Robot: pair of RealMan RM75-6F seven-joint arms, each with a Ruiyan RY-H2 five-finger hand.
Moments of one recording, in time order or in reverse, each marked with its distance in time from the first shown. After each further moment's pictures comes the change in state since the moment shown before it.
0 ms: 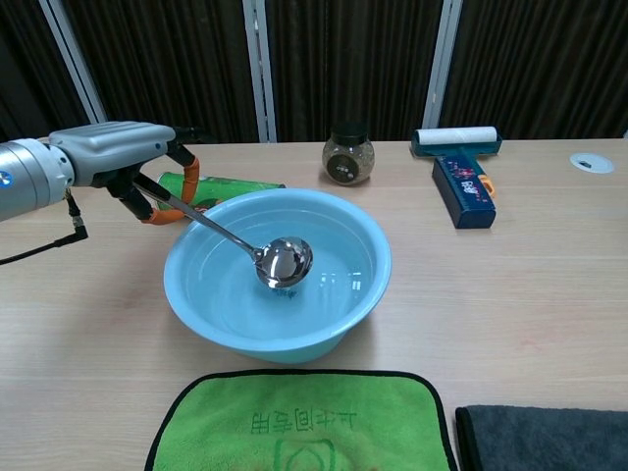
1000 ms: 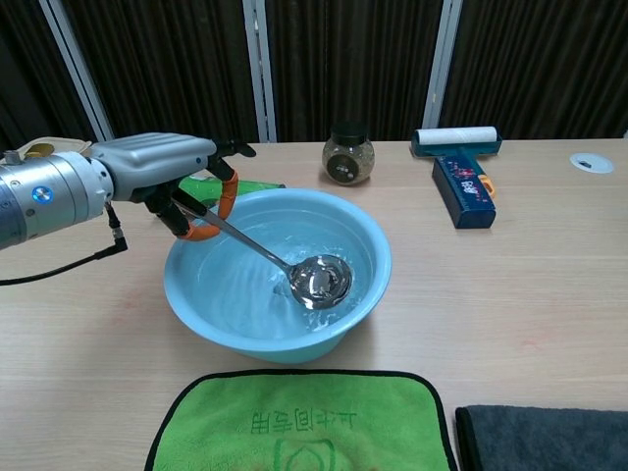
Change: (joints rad) left arm -0.030 -0.023 0.002 -0.092 -0.033 0.011 0.090; right arm -0.005 0.010 -0.011 0.010 -0.022 0.005 0.024
